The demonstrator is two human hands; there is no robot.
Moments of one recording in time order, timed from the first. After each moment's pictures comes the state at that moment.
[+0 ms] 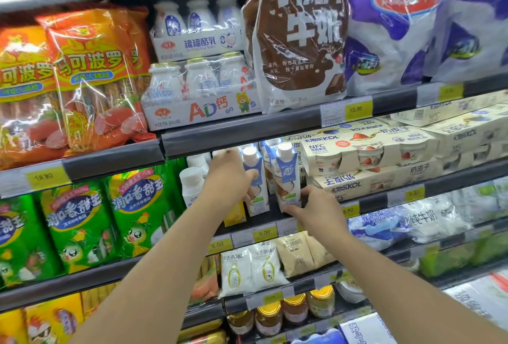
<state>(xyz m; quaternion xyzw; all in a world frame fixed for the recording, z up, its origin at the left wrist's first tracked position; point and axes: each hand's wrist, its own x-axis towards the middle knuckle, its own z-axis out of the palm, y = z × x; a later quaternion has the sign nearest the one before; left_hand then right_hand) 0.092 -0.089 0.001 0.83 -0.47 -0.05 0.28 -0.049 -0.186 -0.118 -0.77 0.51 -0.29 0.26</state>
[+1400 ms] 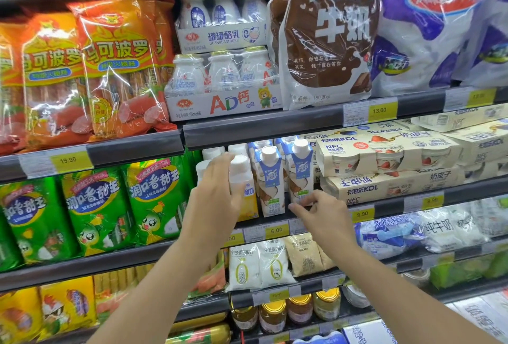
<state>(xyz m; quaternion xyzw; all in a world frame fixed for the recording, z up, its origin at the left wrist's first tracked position) 0.107 -0.022 -0.042 0.74 -0.53 0.17 0.36 -0.047 -0.159 -0.116 -0.77 0.47 -0.35 0.26</state>
